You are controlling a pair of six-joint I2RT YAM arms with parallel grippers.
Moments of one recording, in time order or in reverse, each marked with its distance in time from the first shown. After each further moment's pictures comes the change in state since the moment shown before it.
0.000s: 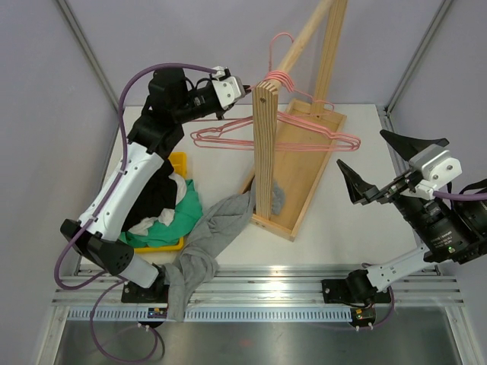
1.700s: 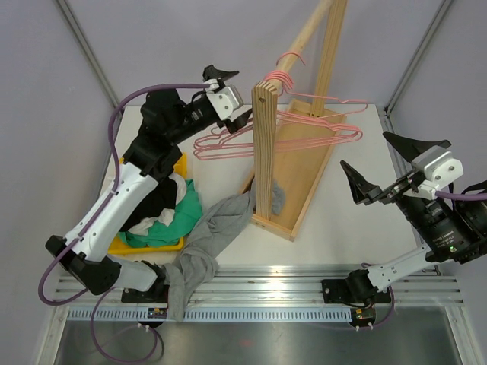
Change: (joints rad) left arm -0.108 -0.153 -0.184 0.167 -0.199 -0.042; right arm 0.000 -0.044 -0.048 0.013 0.014 -0.013
